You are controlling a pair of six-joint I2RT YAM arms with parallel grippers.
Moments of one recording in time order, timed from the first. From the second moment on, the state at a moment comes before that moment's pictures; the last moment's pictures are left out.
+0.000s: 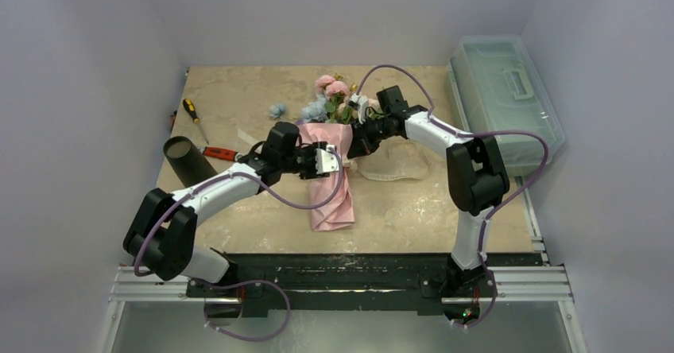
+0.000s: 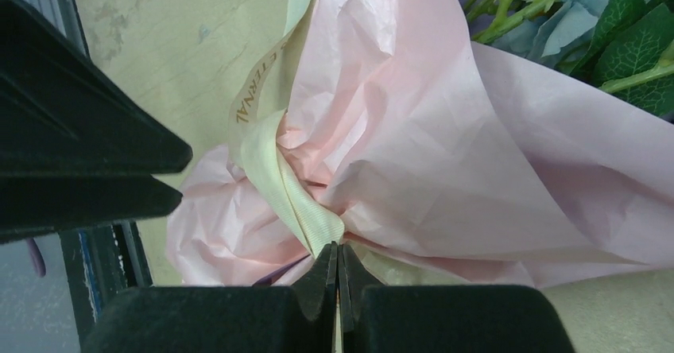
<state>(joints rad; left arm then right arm) -0.55 1.43 0.85 -0.03 0.50 0.86 0.41 1.95 1.42 -0.46 -0.78 -0.18</state>
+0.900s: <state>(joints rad) -0.62 1.58 0.85 0.08 0.34 0.84 0.41 1.95 1.42 -0.45 -0.78 -0.17</state>
